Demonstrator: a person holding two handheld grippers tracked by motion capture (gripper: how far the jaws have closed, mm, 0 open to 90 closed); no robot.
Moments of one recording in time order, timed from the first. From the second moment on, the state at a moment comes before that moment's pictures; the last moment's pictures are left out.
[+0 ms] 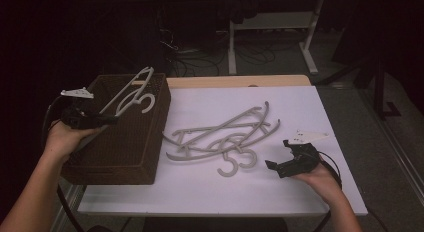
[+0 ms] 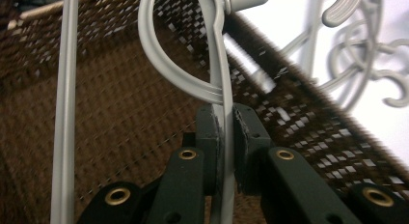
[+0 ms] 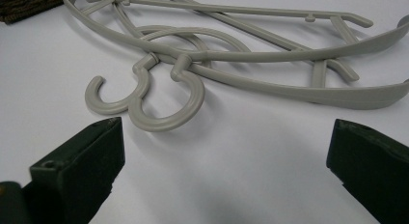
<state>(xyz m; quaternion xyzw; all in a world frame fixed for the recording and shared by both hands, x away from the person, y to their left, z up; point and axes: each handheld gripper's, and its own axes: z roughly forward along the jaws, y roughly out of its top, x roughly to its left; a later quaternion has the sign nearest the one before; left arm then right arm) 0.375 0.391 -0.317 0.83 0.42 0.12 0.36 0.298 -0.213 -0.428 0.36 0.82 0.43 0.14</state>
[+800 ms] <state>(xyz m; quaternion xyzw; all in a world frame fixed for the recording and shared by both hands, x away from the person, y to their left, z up) 0.370 0.399 -0.346 0.84 0.42 0.07 0.34 0.299 -0.213 -0.428 0.36 0.82 0.43 0.14</state>
